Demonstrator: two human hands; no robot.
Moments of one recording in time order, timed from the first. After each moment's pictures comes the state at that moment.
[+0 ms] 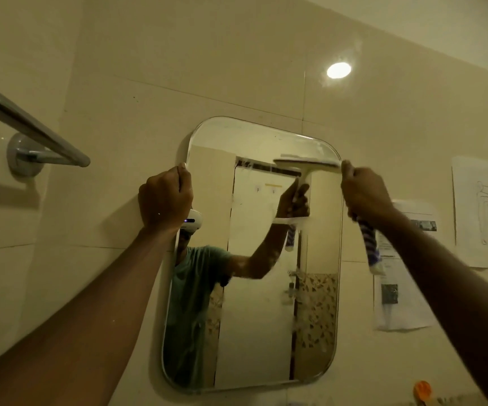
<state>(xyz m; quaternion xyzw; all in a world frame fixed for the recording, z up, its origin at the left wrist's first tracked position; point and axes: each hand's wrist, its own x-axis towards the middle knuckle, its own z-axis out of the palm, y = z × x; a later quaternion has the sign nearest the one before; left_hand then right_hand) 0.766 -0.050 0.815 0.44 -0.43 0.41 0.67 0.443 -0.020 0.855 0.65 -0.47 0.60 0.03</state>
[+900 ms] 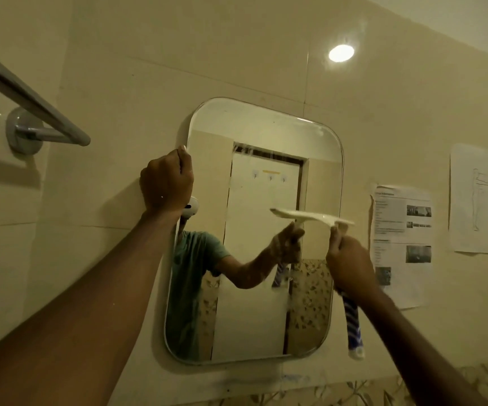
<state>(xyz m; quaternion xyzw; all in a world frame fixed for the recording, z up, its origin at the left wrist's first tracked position) 0.760 -0.044 0.811 0.45 -0.43 0.39 0.67 0.447 -0.040 0.719 0.66 -0.49 0.57 0.00</state>
